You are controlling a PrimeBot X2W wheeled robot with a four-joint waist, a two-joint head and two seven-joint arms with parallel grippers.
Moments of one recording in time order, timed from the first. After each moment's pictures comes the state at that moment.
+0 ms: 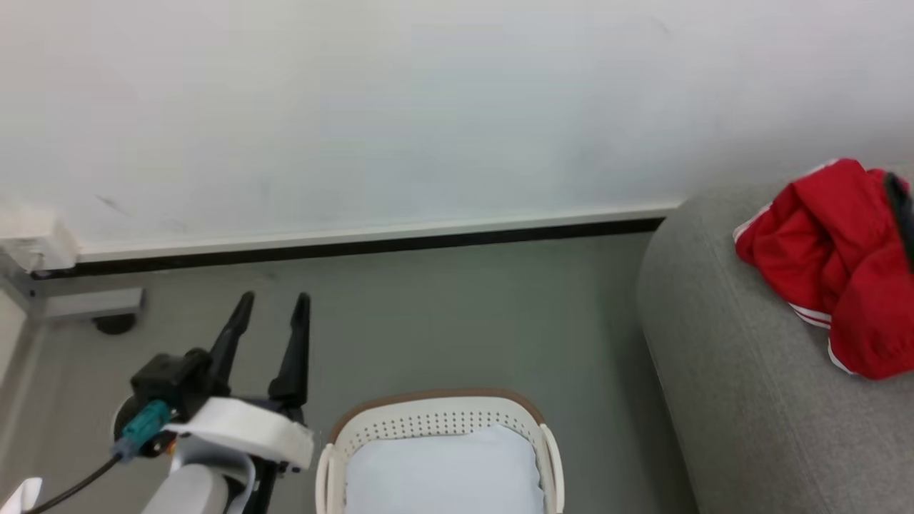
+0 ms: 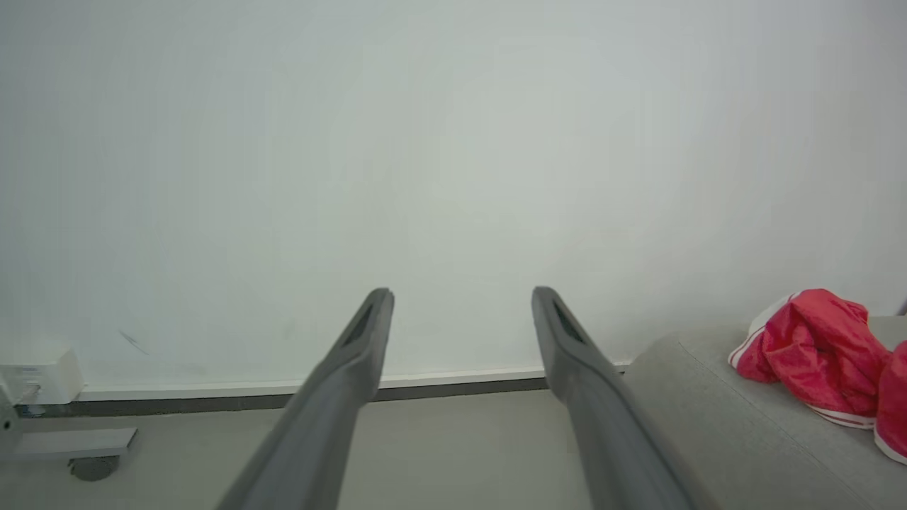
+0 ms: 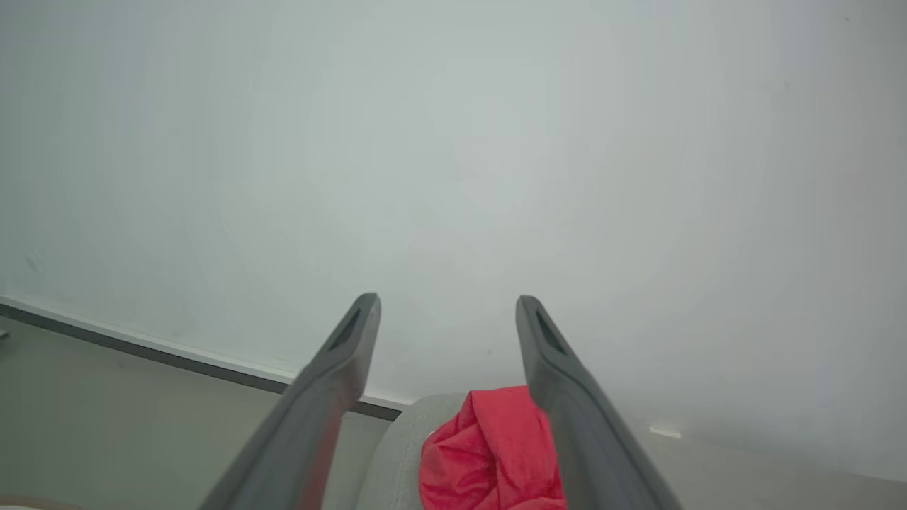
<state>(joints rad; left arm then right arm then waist) -0.30 0.29 -0.33 0.21 -0.49 0.07 -0.26 -0.59 -0.65 0.33 0.34 0.60 0.13 -0.01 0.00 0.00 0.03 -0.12</state>
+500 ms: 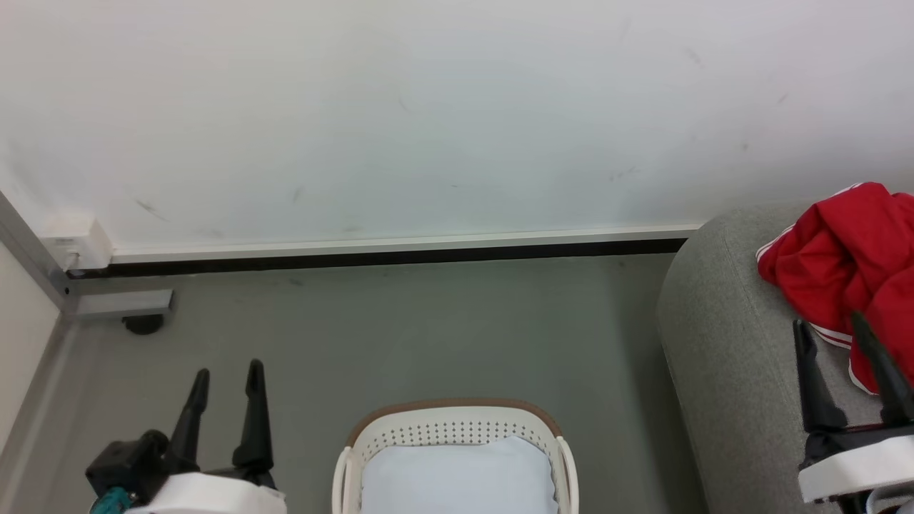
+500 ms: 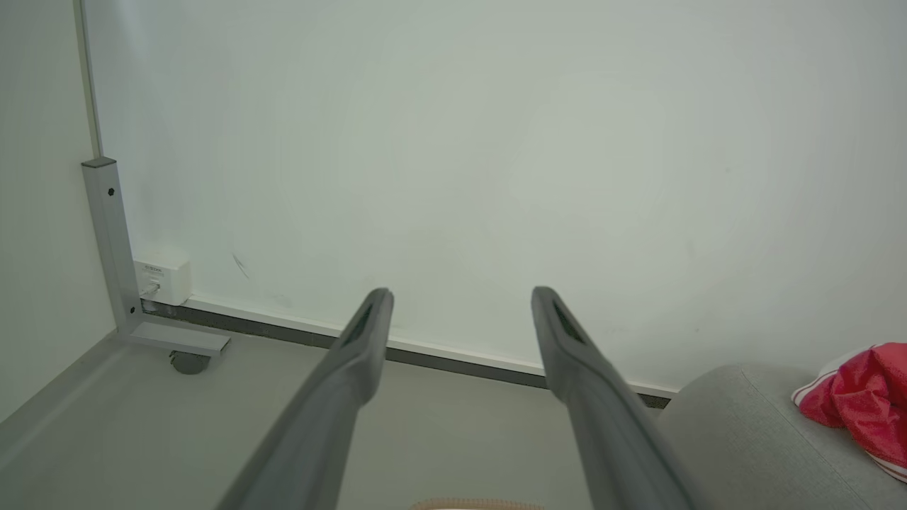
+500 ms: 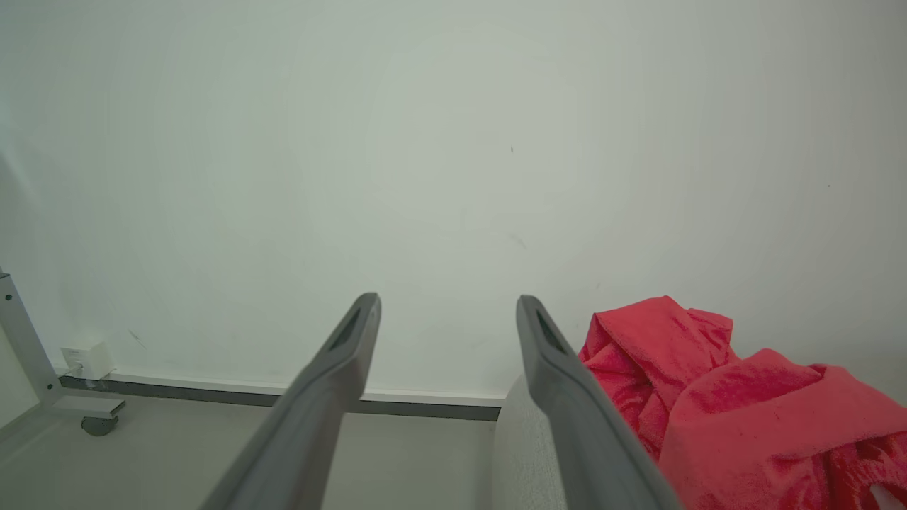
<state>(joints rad) -0.09 0.17 -0.09 0.16 -0.42 0.03 -0.26 -0.20 -0.29 0.09 0.25 0.41 0.13 -0.24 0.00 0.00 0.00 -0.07</state>
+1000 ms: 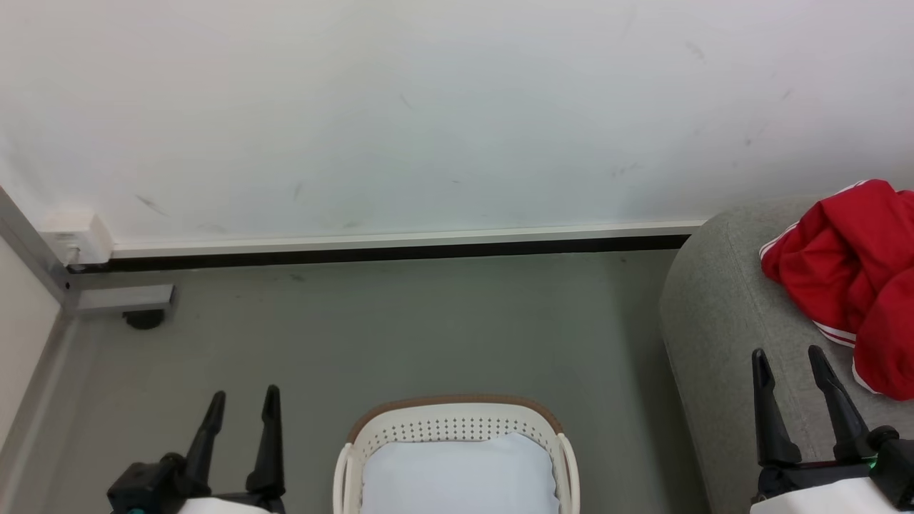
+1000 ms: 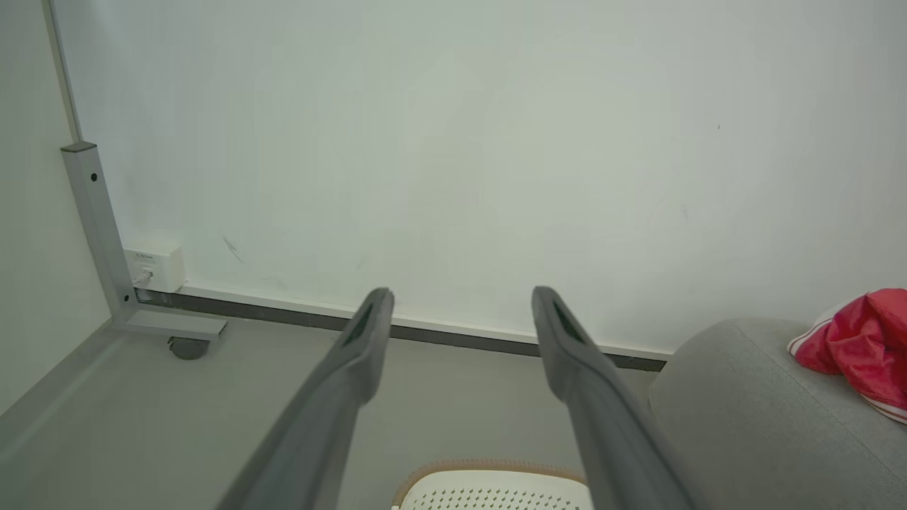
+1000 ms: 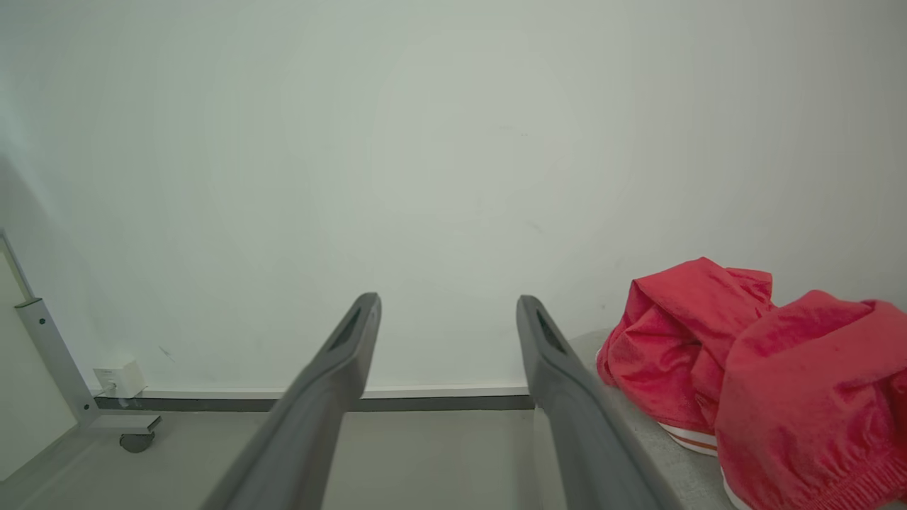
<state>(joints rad) -0.04 0.07 0.00 0.20 -0.26 -0.10 -0.26 -0.08 -0.10 0.02 0.16 0.29 0.13 -0.26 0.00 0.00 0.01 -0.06</state>
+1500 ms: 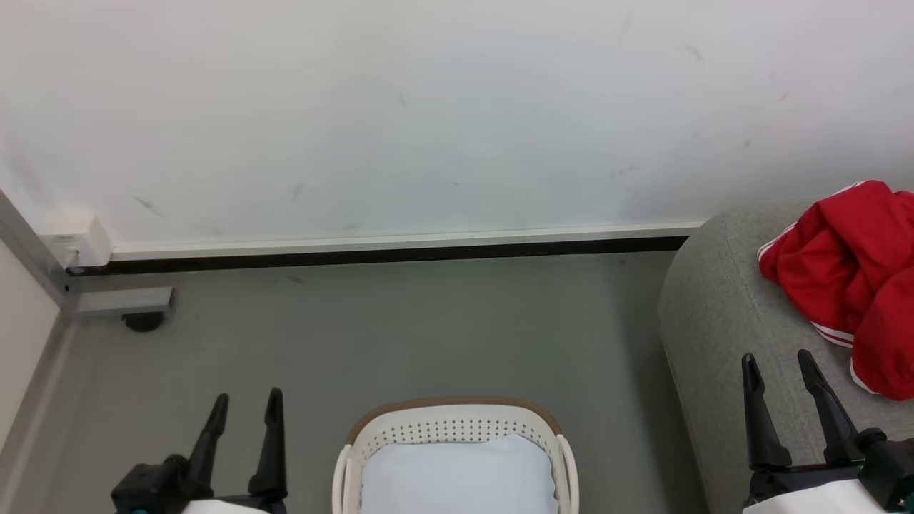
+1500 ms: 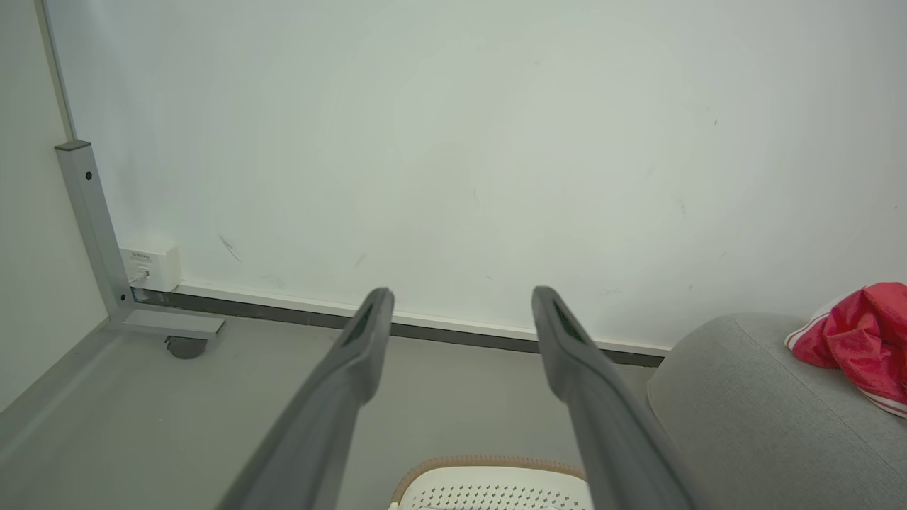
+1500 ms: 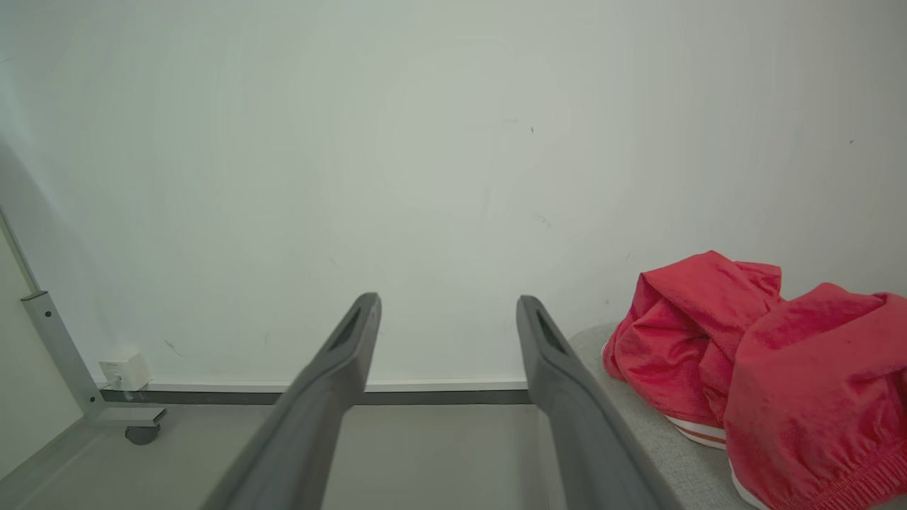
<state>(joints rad) -0.04 0.05 0.02 0.21 -0.23 -0.12 -0.26 -0.08 -0.08 0.03 0.17 0.28 0.13 -0.26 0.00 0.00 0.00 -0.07</state>
